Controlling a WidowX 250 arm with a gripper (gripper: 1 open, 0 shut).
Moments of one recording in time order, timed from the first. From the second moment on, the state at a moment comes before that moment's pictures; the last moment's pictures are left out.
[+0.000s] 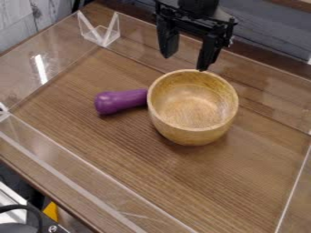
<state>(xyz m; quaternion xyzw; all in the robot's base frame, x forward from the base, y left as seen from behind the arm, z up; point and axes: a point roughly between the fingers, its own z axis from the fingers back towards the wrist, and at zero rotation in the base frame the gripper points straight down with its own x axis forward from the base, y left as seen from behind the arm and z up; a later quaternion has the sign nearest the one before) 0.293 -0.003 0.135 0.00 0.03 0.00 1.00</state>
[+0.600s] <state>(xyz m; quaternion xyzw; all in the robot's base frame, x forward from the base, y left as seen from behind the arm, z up) 0.280 0.009 0.109 -0.01 0.07 -0.04 1.00</state>
